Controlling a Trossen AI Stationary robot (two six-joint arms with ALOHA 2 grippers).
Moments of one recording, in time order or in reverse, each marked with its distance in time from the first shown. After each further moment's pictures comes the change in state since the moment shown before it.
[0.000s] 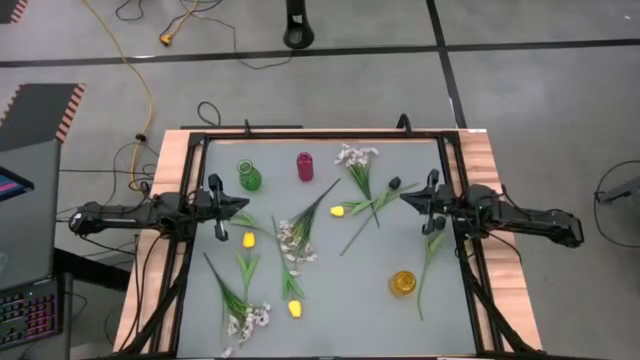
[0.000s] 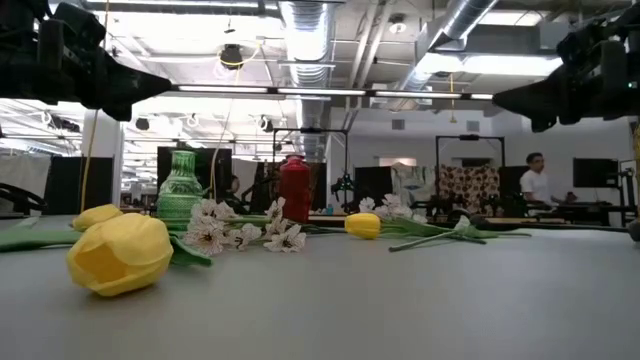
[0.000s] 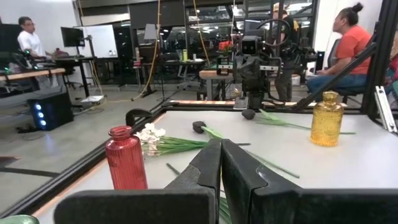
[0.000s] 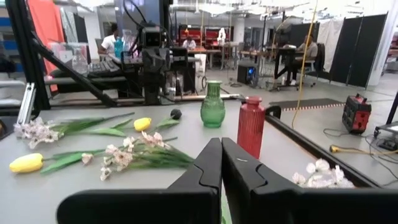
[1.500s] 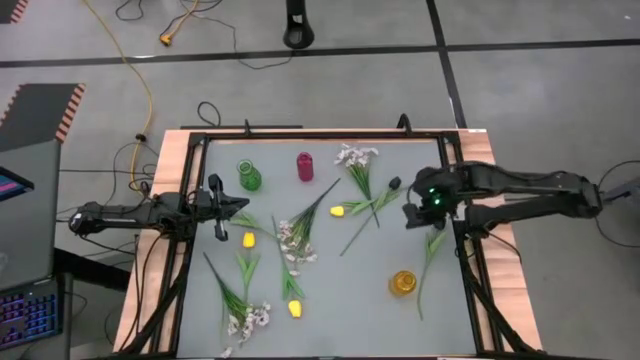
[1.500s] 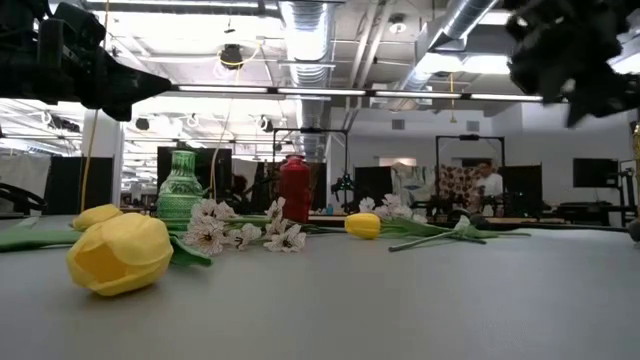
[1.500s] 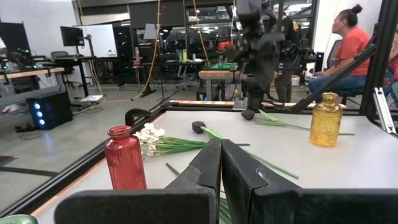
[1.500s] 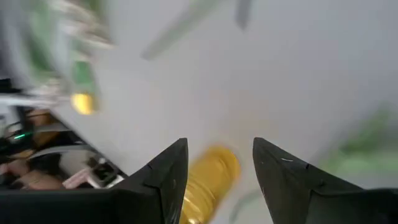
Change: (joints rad) left arm 0.000 0.000 0.000 0.001 0.002 -0.008; right arm 0.040 0.868 0.780 -1.077 -0.370 1.208
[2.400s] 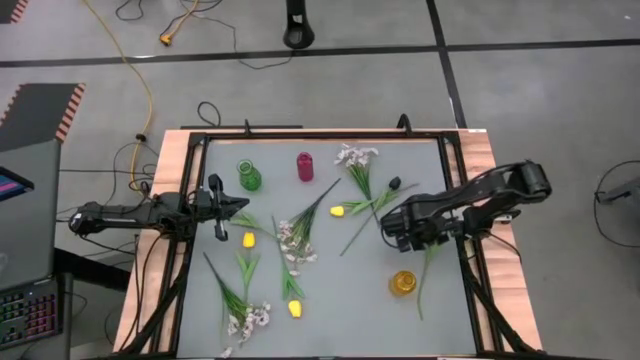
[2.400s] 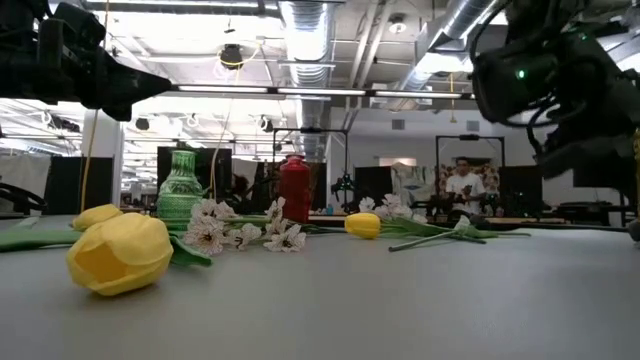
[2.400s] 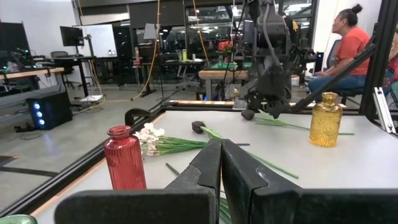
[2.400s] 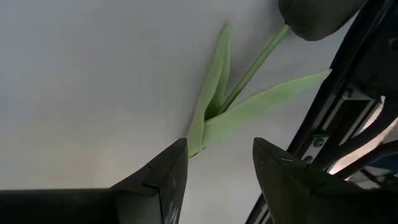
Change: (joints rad) left arm 0.000 0.000 0.000 -0.001 0.001 0.000; right arm 0.228 0.610 0.000 -0.231 0.083 0.258
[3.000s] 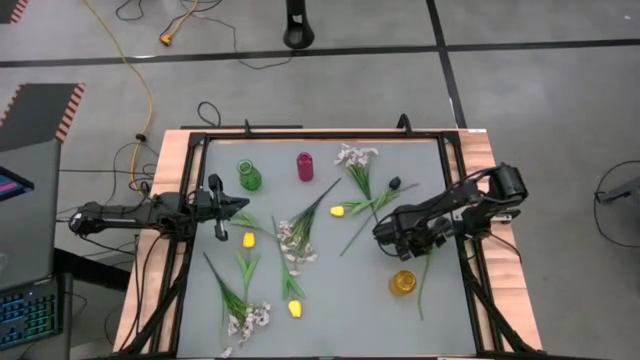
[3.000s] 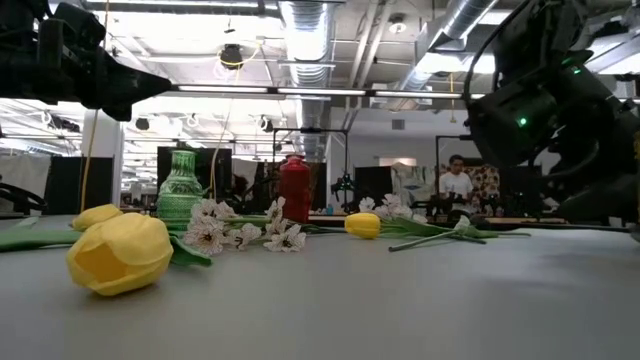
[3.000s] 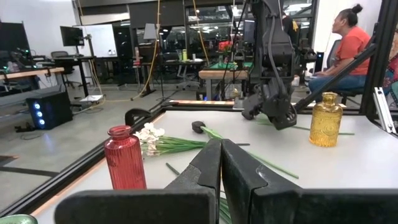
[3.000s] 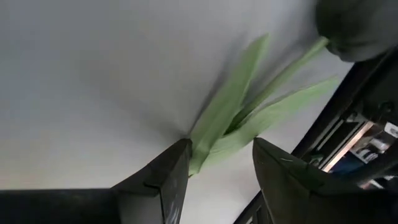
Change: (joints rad) left arm 0.000 0.000 0.000 0.000 -0.001 0.000; right arm 0.034 0.202 -0.002 0.088 -0.022 -0.137
